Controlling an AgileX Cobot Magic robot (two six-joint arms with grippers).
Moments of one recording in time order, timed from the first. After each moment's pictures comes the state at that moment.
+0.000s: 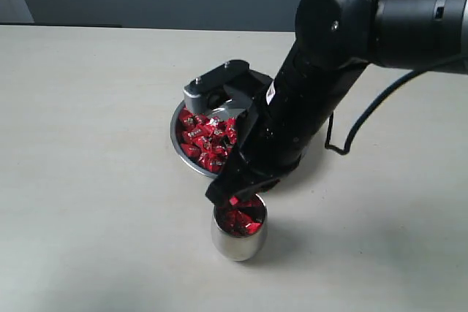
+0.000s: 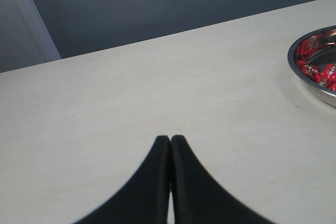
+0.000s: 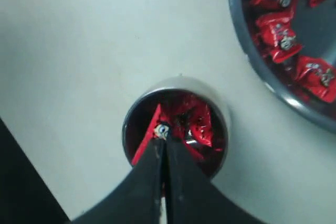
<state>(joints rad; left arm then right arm) -0.03 0.00 0.00 0.22 0.32 -0.06 0.74 1.69 -1.14 0.35 0.92 -0.36</state>
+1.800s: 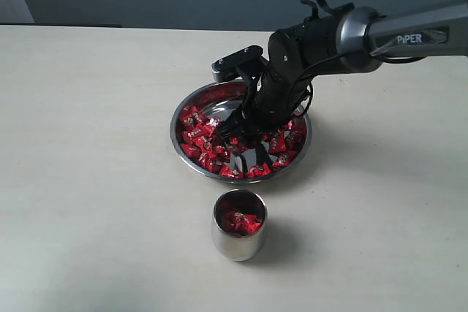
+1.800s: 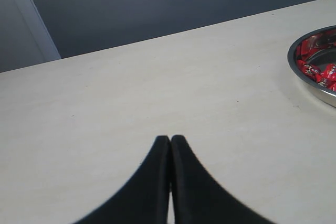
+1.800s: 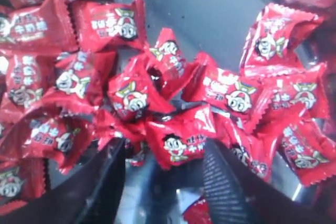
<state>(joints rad) -0.03 0.00 0.00 0.22 0.32 -0.06 0.57 2.11 -1.37 0.07 0.56 -0.10</state>
